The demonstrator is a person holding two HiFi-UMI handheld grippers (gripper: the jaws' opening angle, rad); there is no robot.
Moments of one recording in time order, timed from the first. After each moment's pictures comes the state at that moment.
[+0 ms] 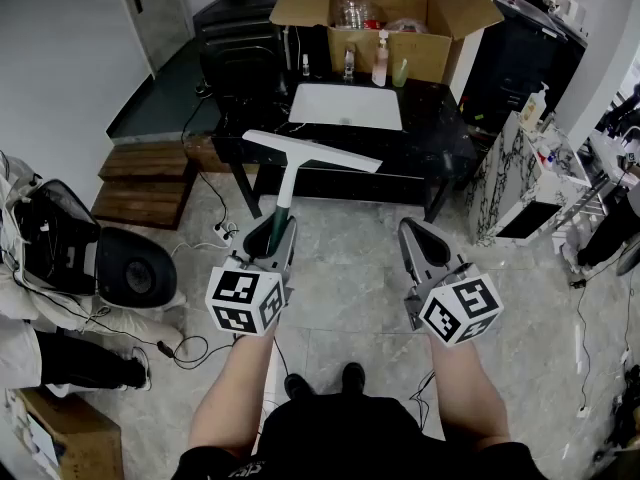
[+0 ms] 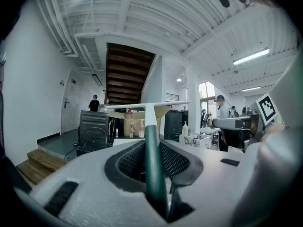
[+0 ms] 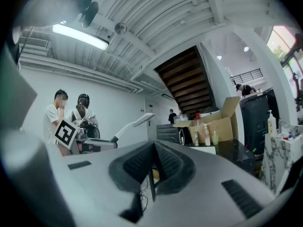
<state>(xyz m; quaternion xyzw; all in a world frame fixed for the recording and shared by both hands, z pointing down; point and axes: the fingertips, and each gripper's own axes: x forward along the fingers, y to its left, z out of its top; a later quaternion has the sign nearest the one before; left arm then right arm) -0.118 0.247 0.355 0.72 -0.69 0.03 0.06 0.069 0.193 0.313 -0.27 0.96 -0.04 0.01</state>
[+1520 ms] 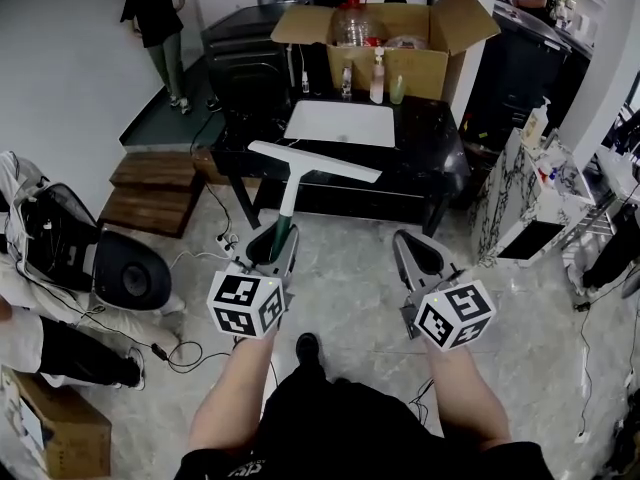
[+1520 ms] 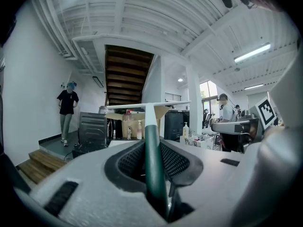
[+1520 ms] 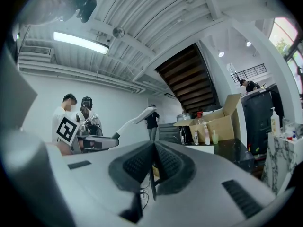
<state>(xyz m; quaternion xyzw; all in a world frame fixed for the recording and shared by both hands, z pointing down) -0.063 0.212 0.347 0.71 -0.70 0.02 0.05 0.119 0.153 0.322 -0.24 0.97 -0.05 0.01</state>
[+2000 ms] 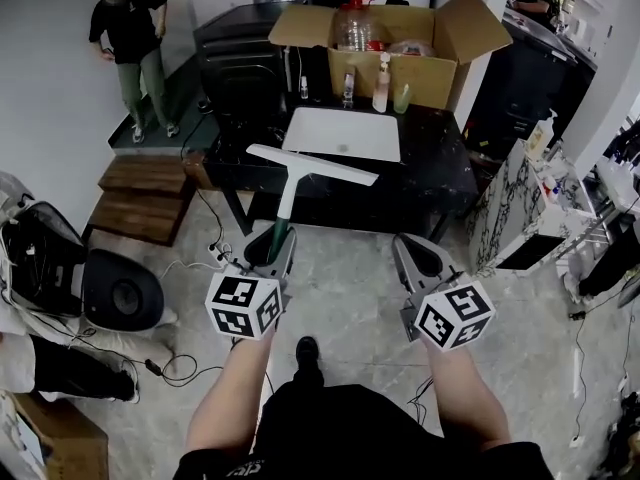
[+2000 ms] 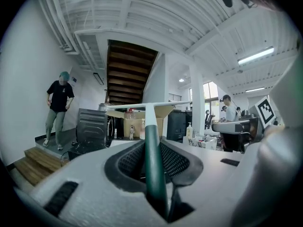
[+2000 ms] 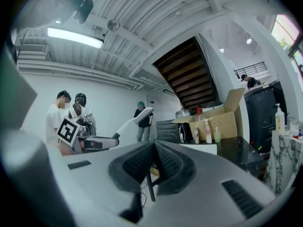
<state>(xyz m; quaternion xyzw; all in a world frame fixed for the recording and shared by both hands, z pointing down) -0.125 0.151 0.367 0.71 -0.70 0.02 0.06 0.060 0.092 0.338 -0.24 0.97 -0.06 0.00</state>
